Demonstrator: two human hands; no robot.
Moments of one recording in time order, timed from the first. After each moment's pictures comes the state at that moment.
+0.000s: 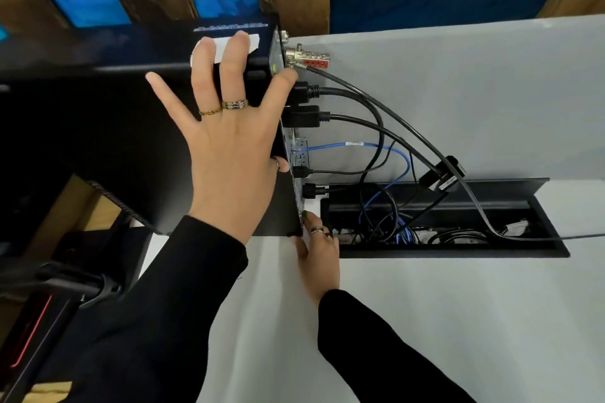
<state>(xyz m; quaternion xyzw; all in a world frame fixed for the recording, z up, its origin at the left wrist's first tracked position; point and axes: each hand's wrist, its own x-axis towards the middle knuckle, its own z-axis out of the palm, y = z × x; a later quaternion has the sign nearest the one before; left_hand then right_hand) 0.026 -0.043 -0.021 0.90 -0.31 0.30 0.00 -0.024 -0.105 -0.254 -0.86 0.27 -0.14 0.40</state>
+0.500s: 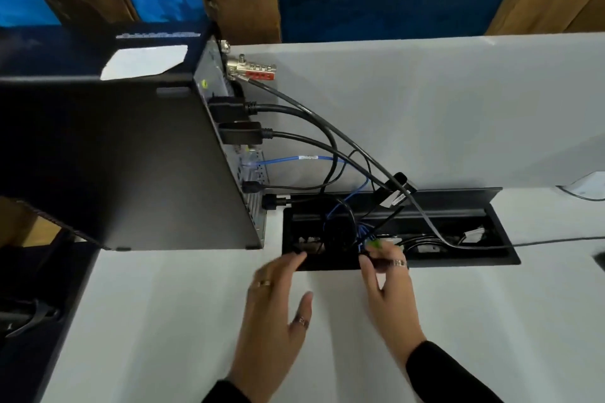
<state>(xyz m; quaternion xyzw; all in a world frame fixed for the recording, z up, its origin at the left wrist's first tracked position) -0.076 -0.041 -0.174 0.86 -0.33 -0.08 0.37 -0.148 -0.203 -0.223 -0.78 0.31 -0.24 0.49</state>
